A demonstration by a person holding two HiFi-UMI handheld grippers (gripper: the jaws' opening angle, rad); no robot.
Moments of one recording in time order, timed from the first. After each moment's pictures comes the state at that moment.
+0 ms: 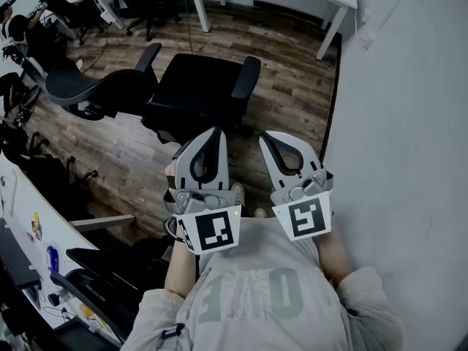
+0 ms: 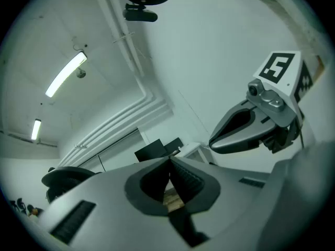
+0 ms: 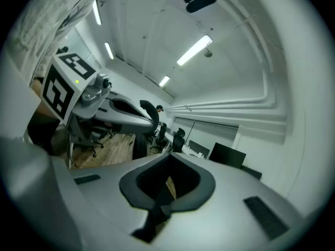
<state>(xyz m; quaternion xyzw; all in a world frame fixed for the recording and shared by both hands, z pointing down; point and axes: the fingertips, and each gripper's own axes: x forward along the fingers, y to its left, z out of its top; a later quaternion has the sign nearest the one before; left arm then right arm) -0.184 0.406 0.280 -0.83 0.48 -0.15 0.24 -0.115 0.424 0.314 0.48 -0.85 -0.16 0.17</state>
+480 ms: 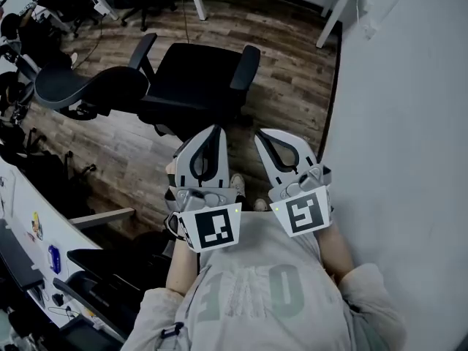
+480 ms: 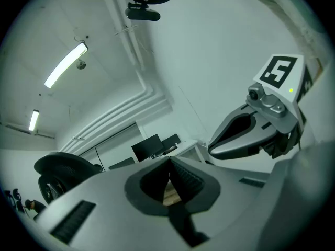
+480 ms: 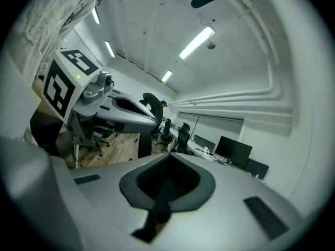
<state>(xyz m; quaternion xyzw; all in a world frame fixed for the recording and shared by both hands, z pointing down) -0.185 0.391 0.304 -0.84 0.48 -0.15 0.19 -0.125 0.409 0.335 0.45 -0.86 -0.14 0.19</state>
